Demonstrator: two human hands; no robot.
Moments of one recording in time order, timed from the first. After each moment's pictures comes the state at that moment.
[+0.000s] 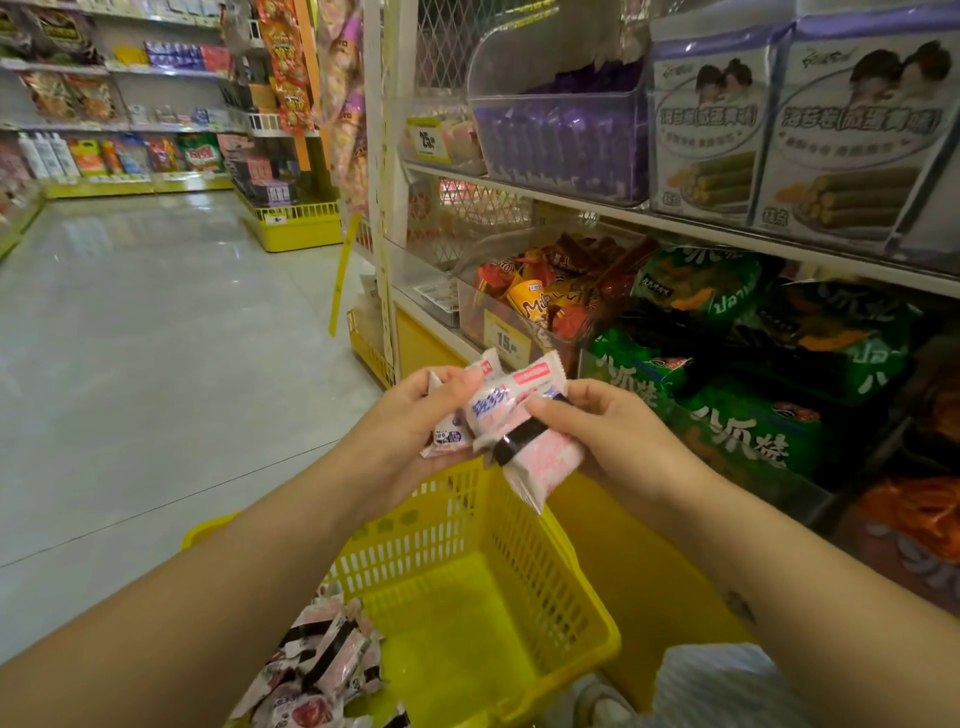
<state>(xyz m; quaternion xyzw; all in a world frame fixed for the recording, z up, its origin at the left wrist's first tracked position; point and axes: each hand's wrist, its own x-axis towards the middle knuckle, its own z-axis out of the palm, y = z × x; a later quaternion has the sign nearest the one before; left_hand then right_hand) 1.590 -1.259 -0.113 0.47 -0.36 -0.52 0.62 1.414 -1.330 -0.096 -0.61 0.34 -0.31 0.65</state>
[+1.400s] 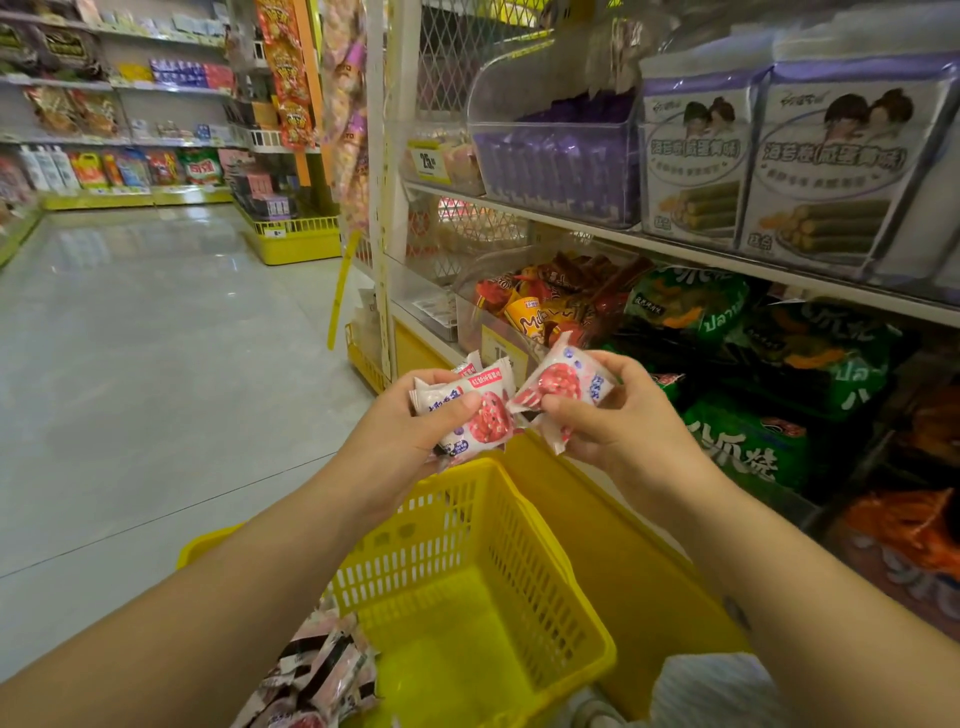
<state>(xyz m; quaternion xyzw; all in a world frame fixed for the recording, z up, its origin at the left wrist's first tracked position) 1.590 -1.256 -0.109 0.52 -0.38 -0.43 0.63 1.408 -1.330 -0.080 -0.57 0.34 -0.40 0.63</state>
